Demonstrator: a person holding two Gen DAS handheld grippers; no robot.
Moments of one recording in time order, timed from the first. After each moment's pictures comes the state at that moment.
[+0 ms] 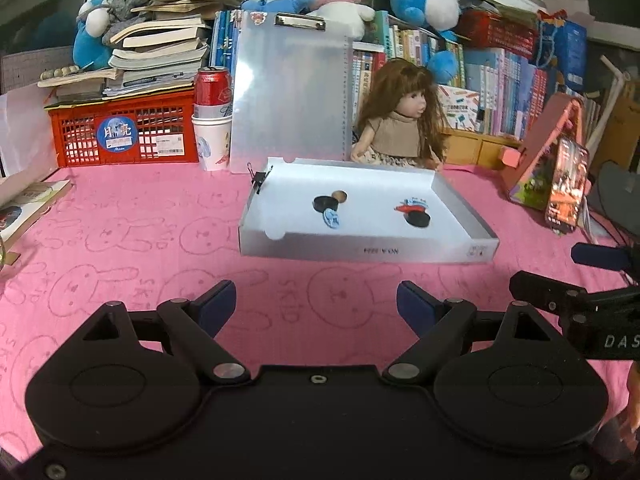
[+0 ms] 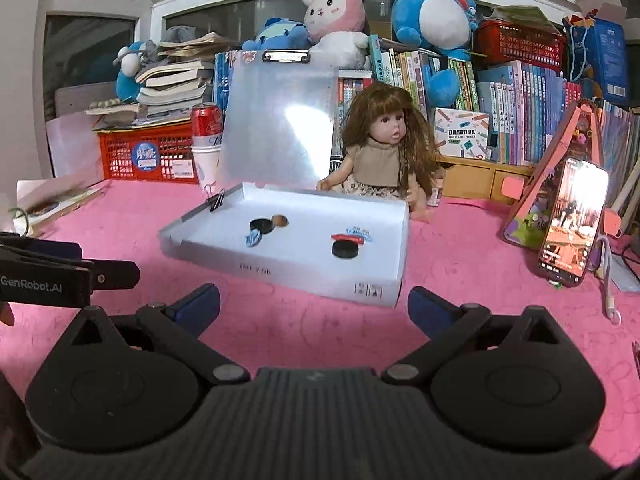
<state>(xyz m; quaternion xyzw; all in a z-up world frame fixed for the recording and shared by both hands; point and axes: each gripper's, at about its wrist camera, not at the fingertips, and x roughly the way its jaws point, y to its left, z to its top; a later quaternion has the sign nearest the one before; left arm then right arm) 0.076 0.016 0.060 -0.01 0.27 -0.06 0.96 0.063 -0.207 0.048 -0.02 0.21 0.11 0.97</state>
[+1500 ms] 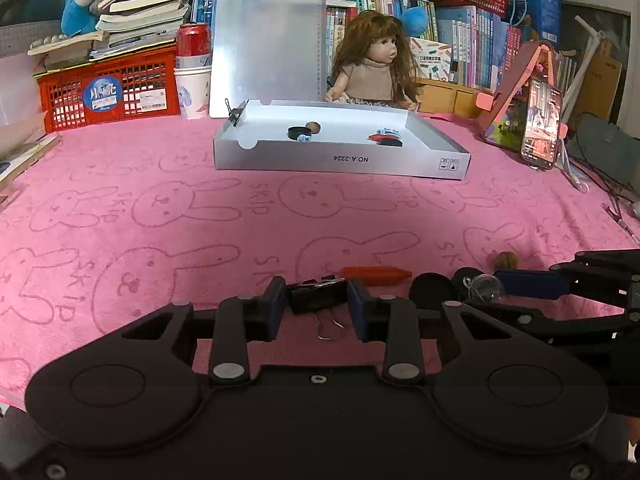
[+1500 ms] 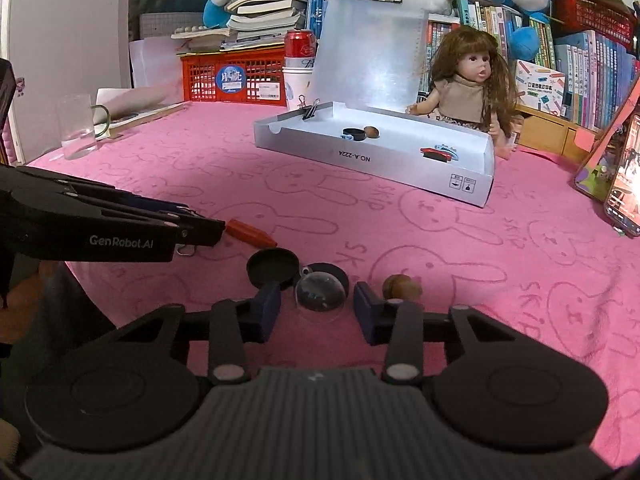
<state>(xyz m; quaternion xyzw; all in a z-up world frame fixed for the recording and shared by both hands) 0.025 0.005 0.000 0.00 0.30 -0.09 0.95 0.010 -0.181 -0.009 -0.07 0.27 0.21 0.94</state>
